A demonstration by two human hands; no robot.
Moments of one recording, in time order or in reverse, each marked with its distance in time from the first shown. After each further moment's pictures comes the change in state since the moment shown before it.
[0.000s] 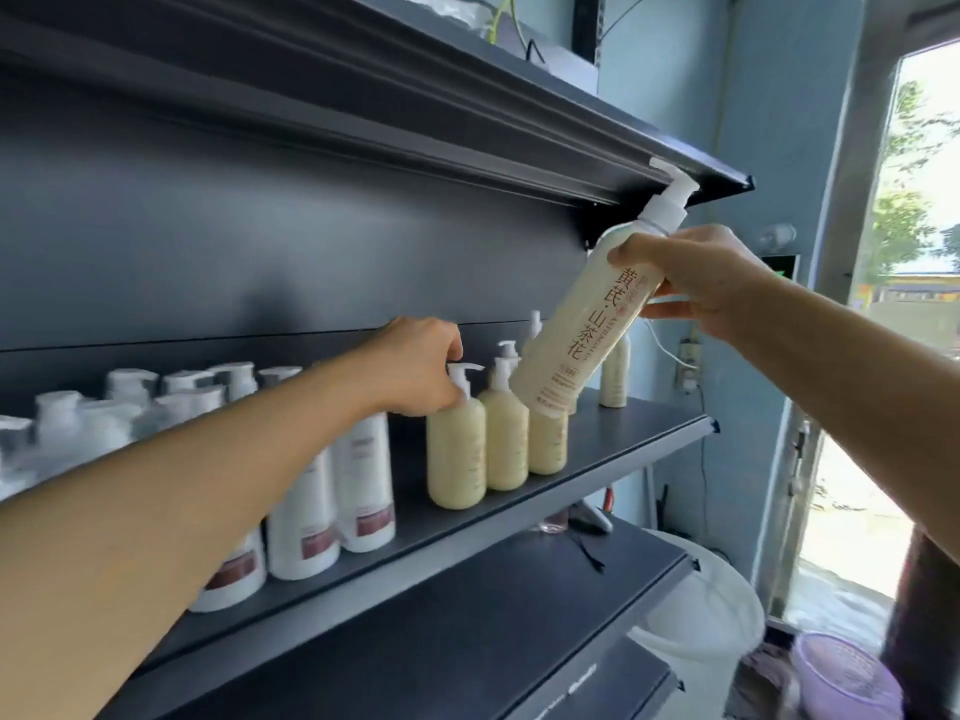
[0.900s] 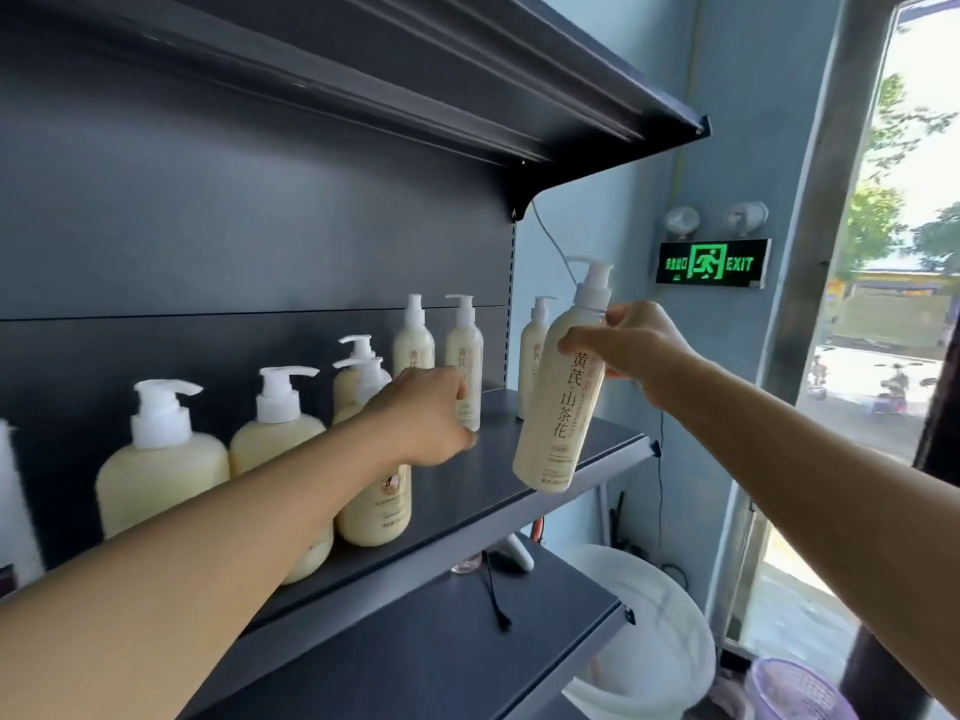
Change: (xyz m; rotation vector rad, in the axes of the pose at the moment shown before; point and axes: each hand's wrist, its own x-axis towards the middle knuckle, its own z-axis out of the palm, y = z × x) left_hand 0.194 0.126 0.167 -0.108 -0.111 -0.079; right_hand 0.199 0.195 -0.073 -0.202 -0.021 0.065
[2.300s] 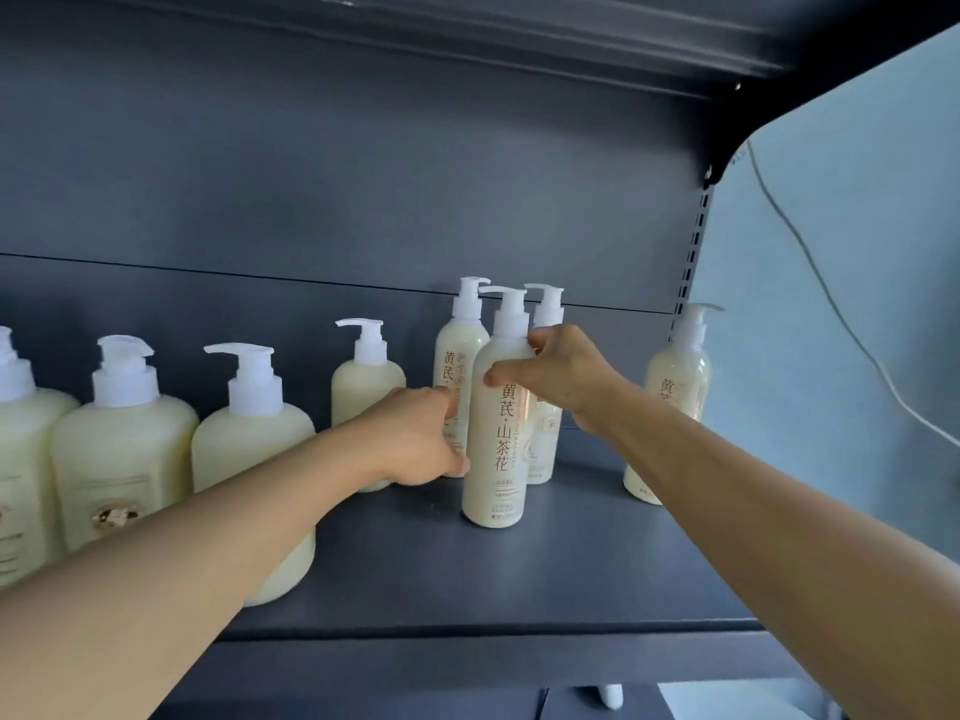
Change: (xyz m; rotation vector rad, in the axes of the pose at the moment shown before) left_hand 0.135 0.000 0.068 0.033 0.043 -0.578; right_hand 0.183 0.054 0.127 0.105 -0.743 -0.344
